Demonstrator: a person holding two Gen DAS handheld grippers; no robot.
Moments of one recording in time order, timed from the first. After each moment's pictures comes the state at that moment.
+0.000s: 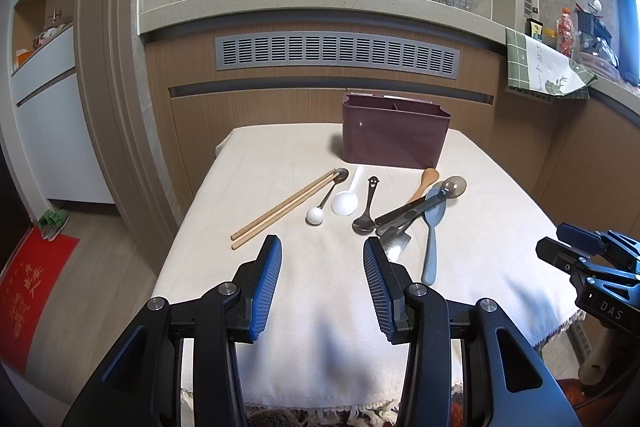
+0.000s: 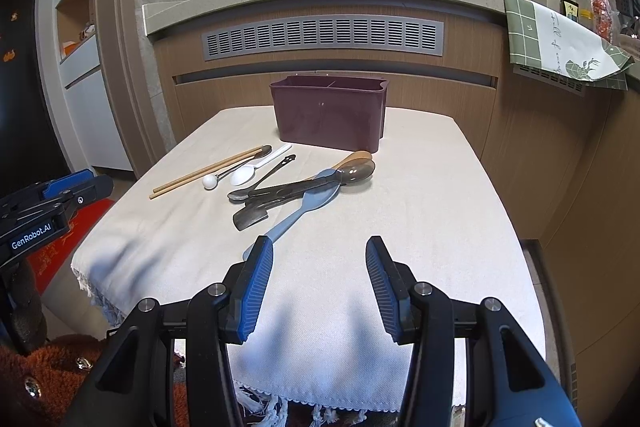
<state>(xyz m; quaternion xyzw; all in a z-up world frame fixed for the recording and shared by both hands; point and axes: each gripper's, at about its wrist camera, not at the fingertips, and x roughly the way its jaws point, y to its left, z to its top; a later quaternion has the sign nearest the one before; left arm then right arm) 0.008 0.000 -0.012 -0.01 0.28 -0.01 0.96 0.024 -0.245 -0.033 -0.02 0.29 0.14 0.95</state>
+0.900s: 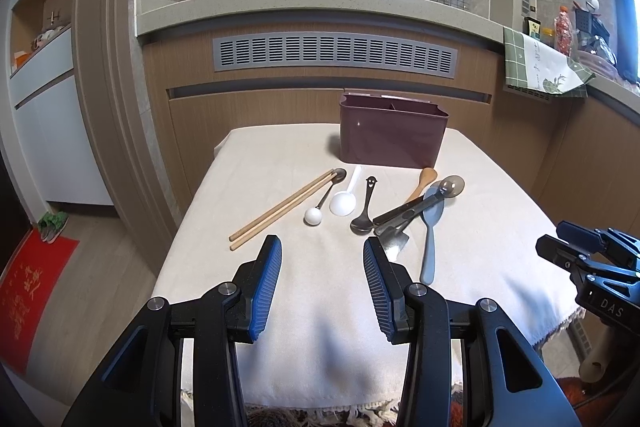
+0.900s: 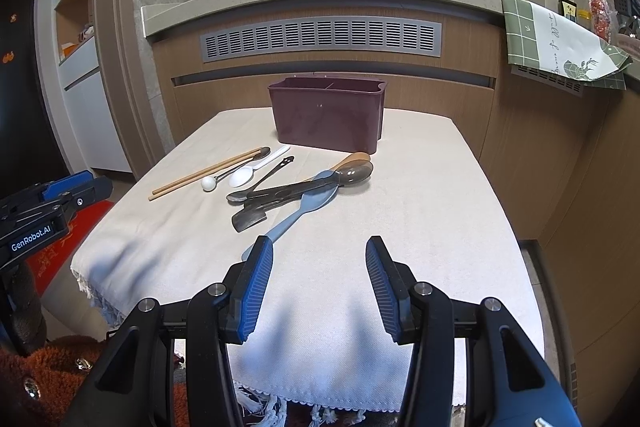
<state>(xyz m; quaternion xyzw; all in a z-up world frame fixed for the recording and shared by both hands) 0.006 -0.002 -0.011 -0.01 0.28 -0.01 0.96 0.023 -0.245 -0.031 -0.02 0.29 0.13 0.95</state>
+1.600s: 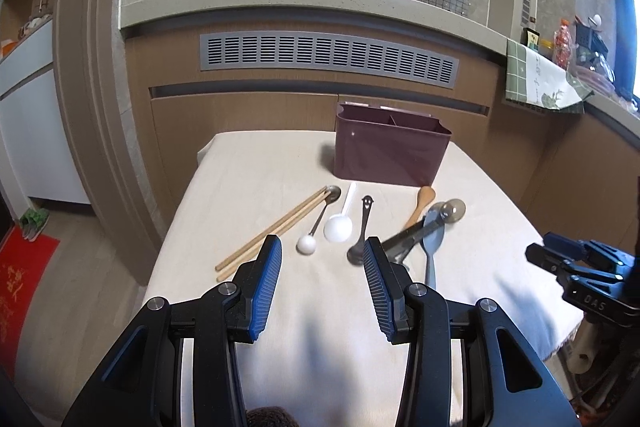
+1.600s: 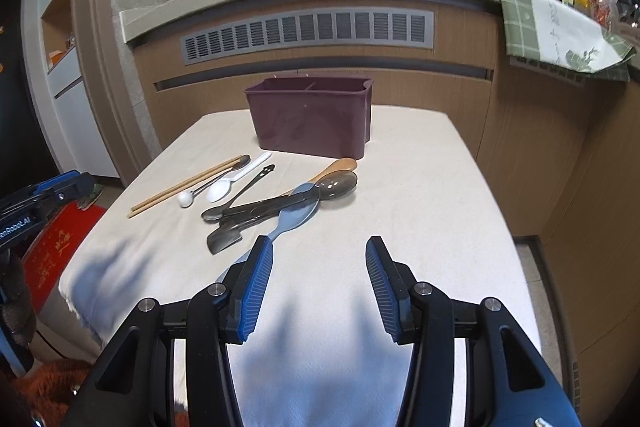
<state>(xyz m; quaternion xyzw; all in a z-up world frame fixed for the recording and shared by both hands) 0.056 0.017 -0.001 -0.04 0.29 -0.04 0.96 0.074 -0.257 -0.034 0.00 0.31 0.13 0.94</state>
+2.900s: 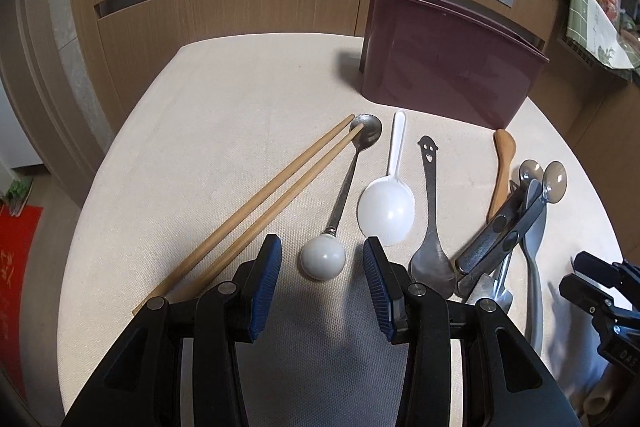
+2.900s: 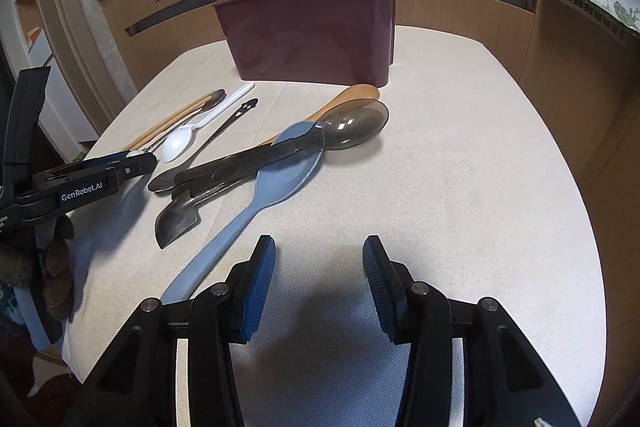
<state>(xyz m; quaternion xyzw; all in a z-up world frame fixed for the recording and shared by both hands) 0.205 0.012 -0.104 -0.04 0.43 -0.04 0.90 0.153 -0.233 -0.104 0.00 0.42 0.13 0.90</state>
